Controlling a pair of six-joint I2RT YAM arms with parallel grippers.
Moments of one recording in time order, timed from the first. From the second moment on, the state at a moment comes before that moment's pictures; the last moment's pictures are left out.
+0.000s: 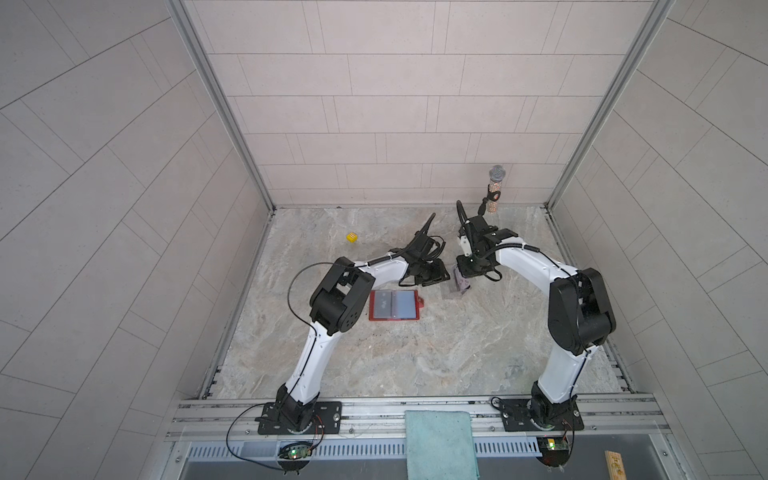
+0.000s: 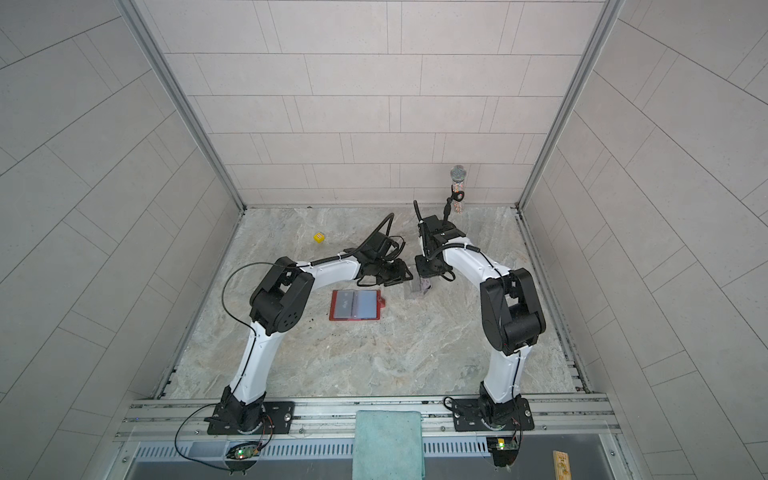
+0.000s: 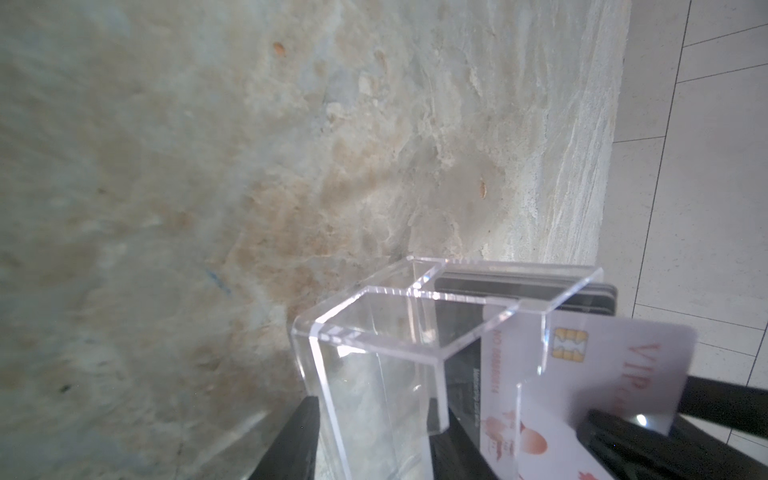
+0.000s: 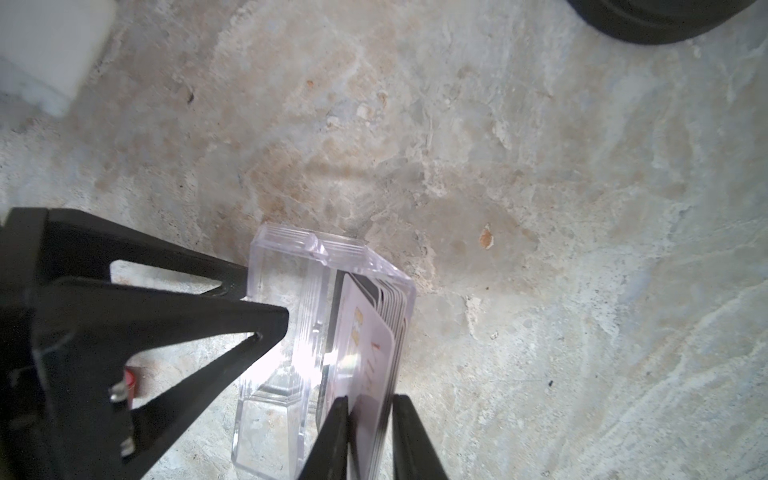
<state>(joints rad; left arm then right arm) -0.66 2.26 1.61 -0.27 0.43 -0.75 0.29 1.82 1.39 -0.81 0.00 0.12</state>
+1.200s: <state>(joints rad) -0.66 2.10 1.60 -0.30 0.48 -0.69 0.23 1.61 1.30 -0.73 -0.24 0.22</state>
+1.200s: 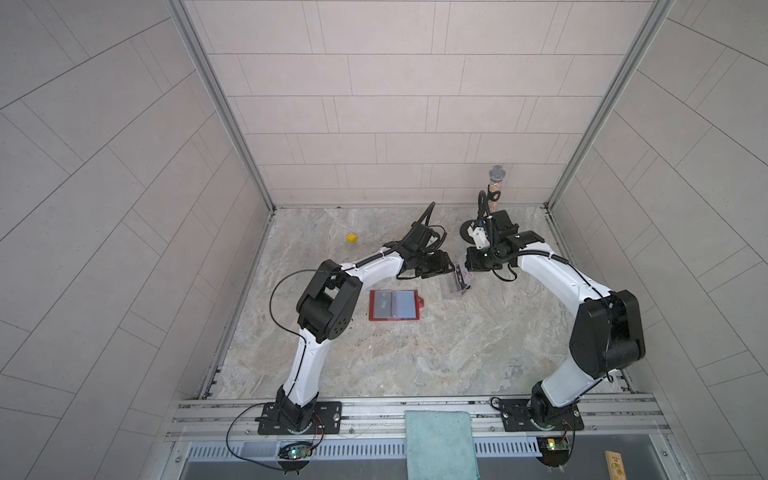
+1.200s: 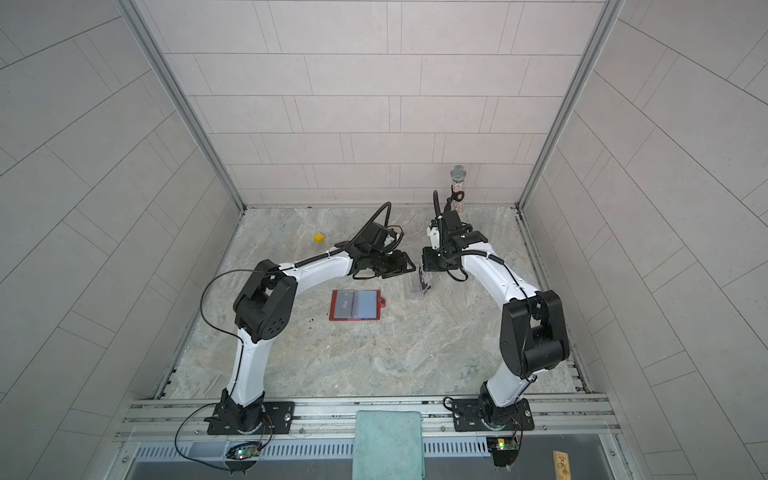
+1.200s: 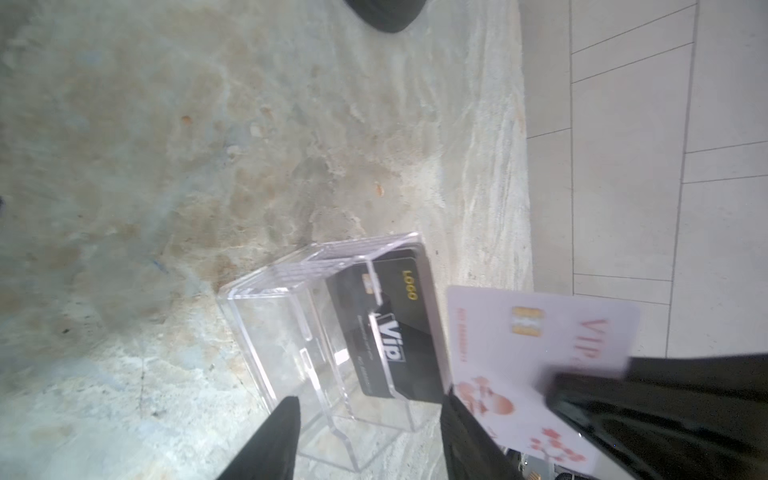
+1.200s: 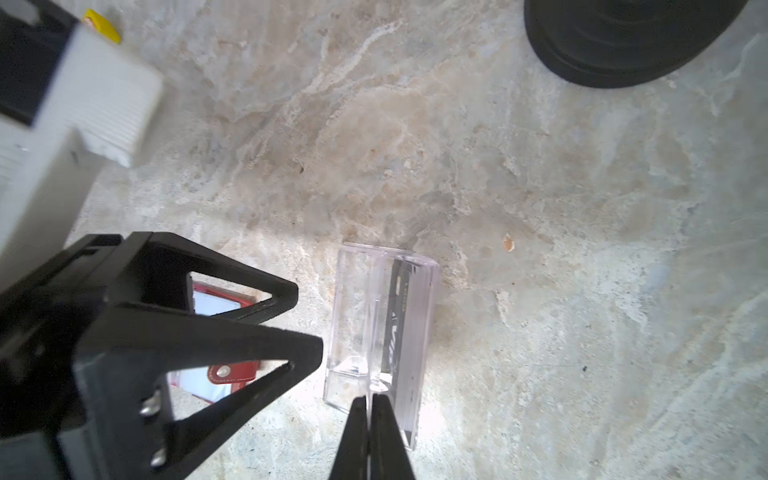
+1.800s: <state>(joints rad) -0.55 1.64 1.10 -0.33 0.27 -0.56 0.30 1.50 1.11 -0.54 -0.43 0.34</state>
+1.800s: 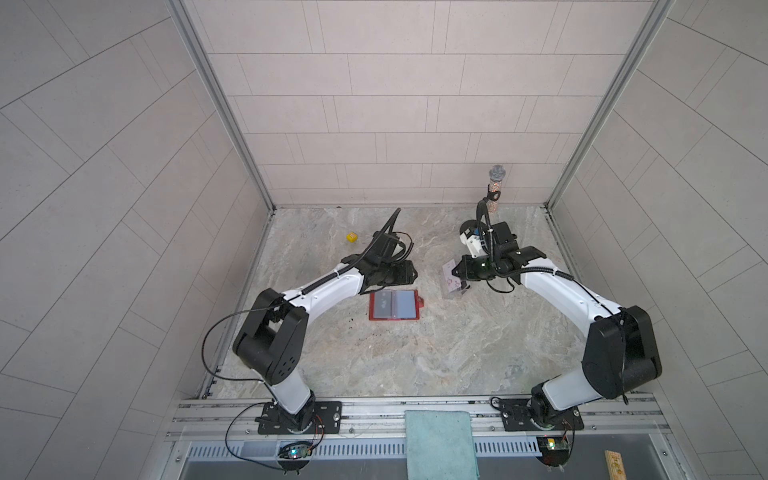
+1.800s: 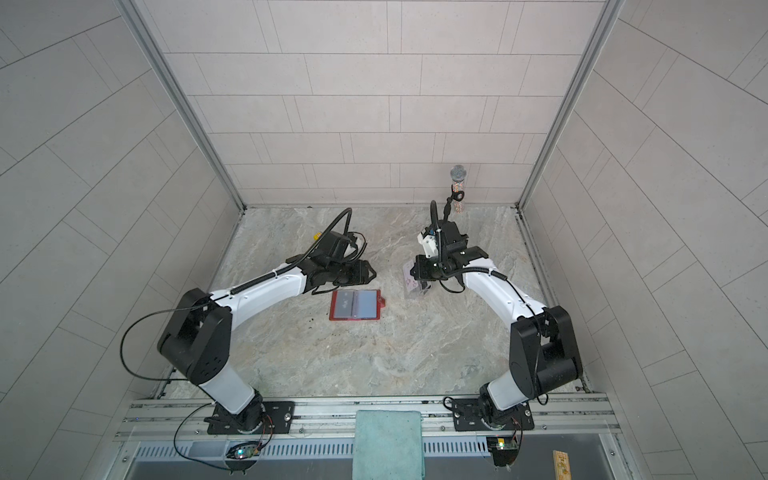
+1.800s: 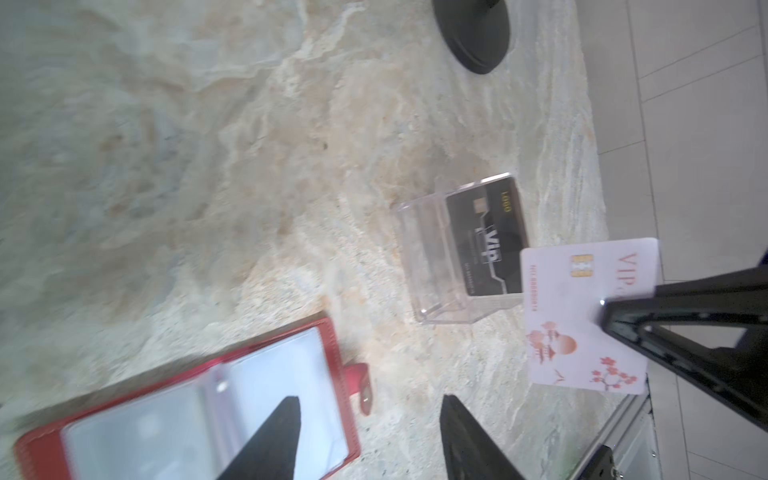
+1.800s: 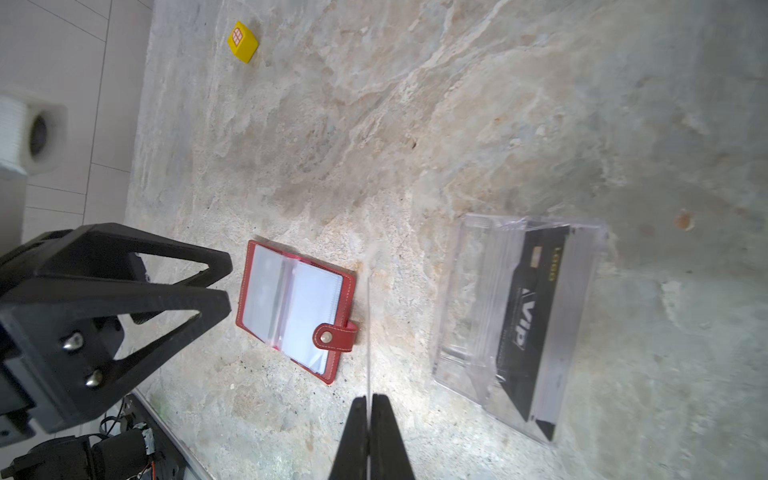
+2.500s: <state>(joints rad) -0.44 1.39 0.70 -0.28 0.21 -0.55 0.55 1.58 0.93 -0.17 -0.40 0.57</state>
